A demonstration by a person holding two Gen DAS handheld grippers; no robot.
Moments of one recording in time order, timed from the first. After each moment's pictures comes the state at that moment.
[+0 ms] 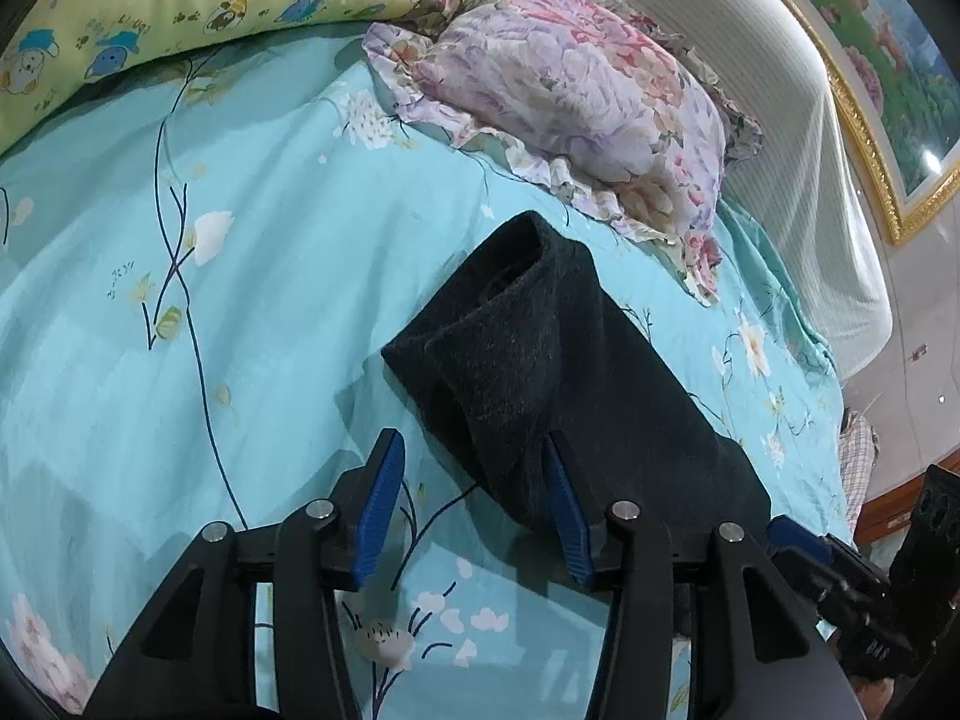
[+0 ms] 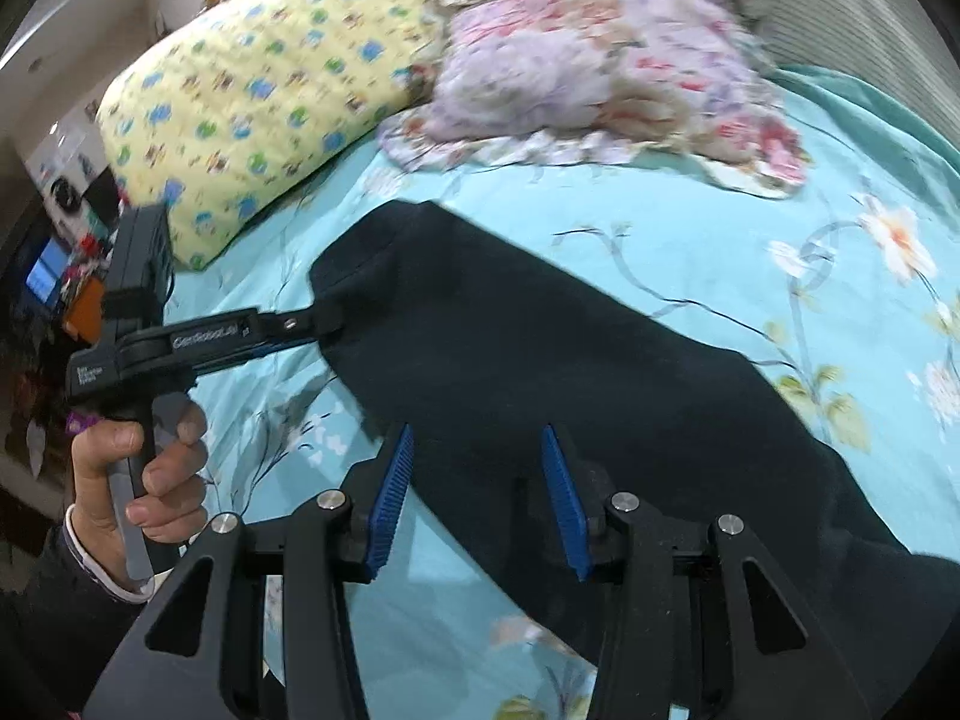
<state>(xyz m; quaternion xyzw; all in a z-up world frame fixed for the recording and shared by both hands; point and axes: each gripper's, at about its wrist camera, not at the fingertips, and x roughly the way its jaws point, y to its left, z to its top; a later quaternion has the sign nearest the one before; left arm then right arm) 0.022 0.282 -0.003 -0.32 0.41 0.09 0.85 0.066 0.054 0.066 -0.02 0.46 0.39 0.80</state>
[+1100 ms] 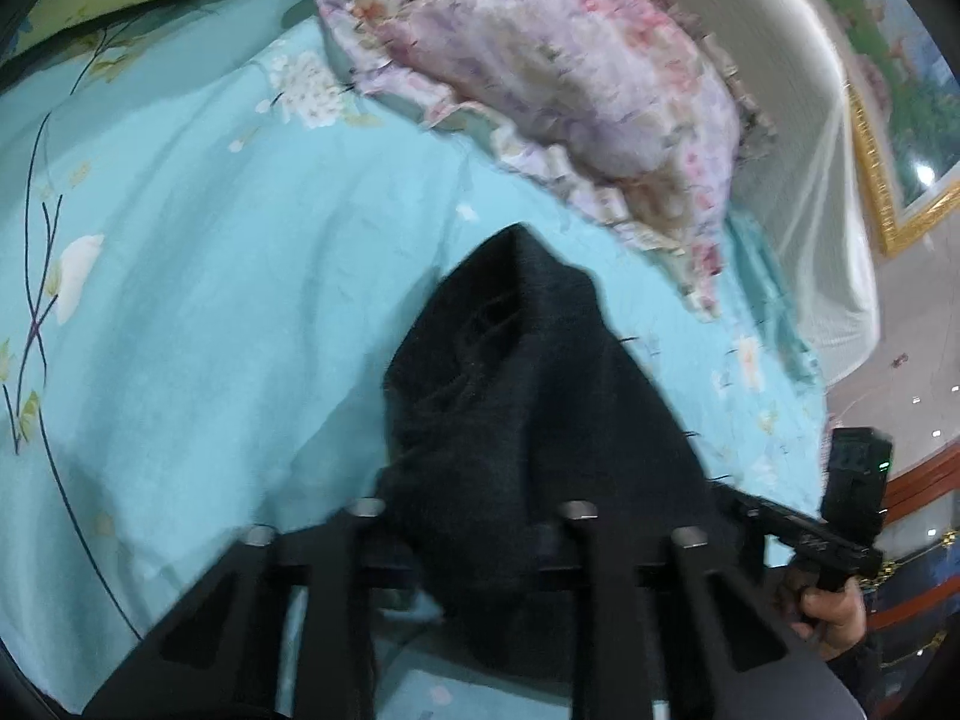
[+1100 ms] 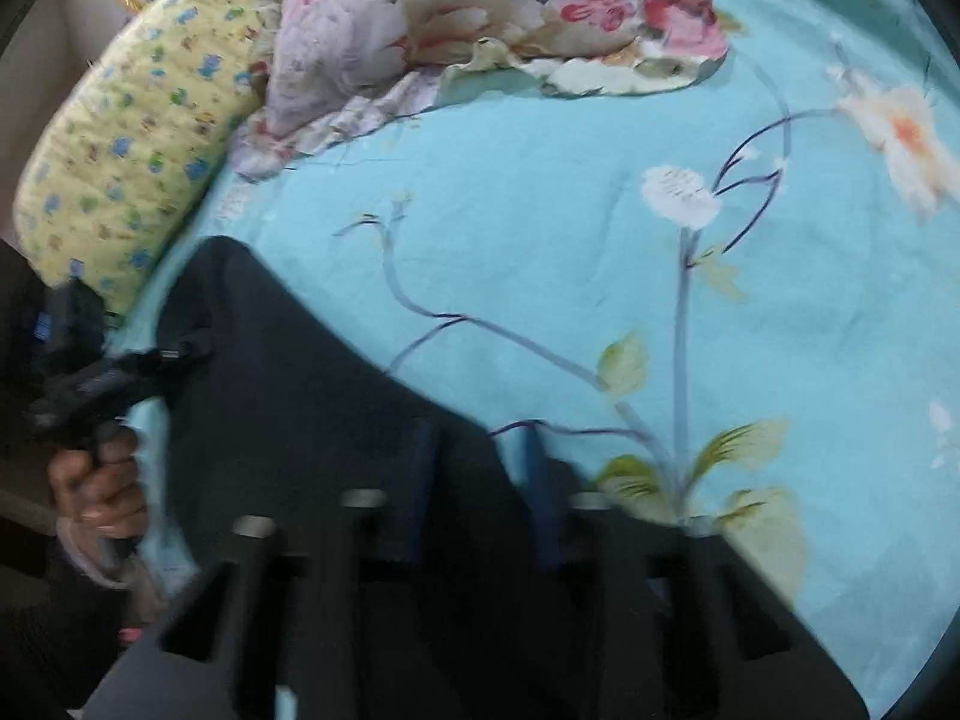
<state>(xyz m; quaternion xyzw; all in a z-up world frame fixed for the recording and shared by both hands) 0.080 0.294 -0.028 -0.35 0.40 0.05 0.84 0.205 0.011 -0.011 0.04 0.55 0.39 0.74</state>
